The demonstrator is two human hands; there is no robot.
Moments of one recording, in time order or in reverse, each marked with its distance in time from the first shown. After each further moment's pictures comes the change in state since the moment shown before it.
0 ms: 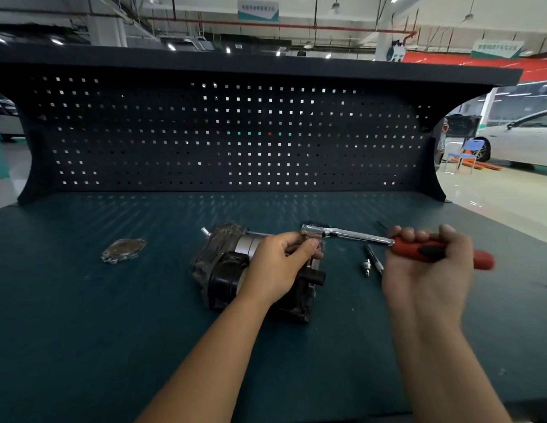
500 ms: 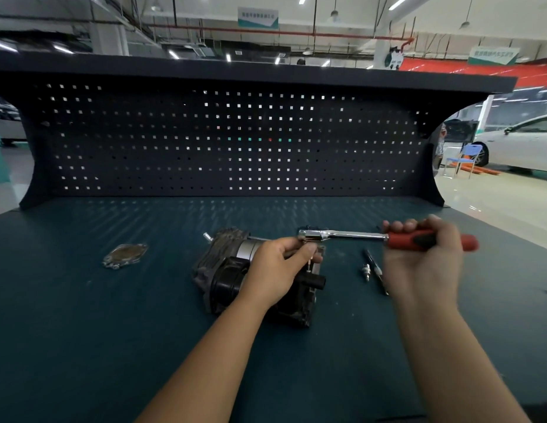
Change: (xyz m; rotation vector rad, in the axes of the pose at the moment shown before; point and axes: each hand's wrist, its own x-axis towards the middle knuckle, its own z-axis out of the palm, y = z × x) left_hand 0.000 0.003 -0.003 -0.054 -0.007 0.002; right_hand 0.017 -0.002 0.006 -0.074 -0.095 0.088
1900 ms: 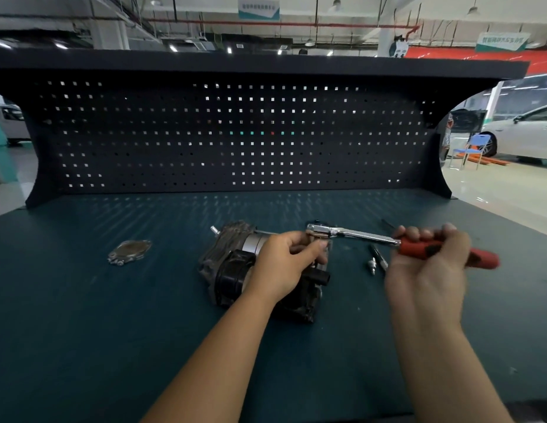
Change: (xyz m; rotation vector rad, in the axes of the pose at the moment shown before) left_hand 0.004 -0.004 0.004 0.039 -0.008 -0.039; right_hand -0.016 0.011 -0.002 0.013 0.170 -0.148
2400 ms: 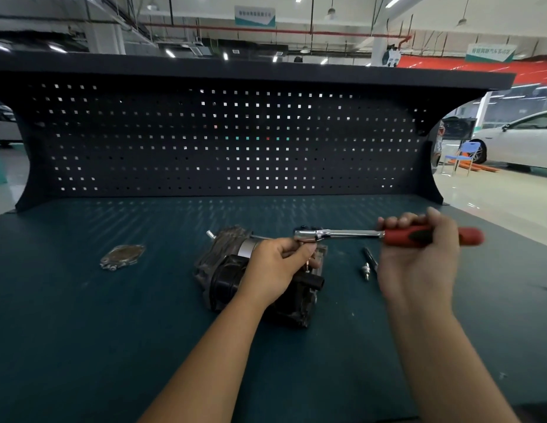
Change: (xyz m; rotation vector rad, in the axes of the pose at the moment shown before) left_hand -0.001 0.001 -0.004 -0.024 0.027 -0.018; right_hand 0.010 -0.003 0.005 -0.086 -0.216 0.031
